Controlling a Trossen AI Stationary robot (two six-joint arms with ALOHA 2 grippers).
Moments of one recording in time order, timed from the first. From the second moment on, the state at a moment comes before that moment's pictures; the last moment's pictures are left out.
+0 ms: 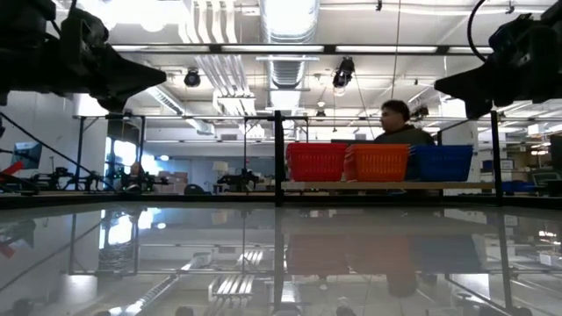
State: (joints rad) left arm -0.05 0.44 0.01 0.54 -0.30 -0.02; right arm -0.14 0.00 0.02 0.01 0.02 0.00
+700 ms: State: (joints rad) left arm -0.05 0.08 0.00 0.07 -0.46 -0.12; right arm -0.14 0.08 0.01 0.04 0.20 0.04
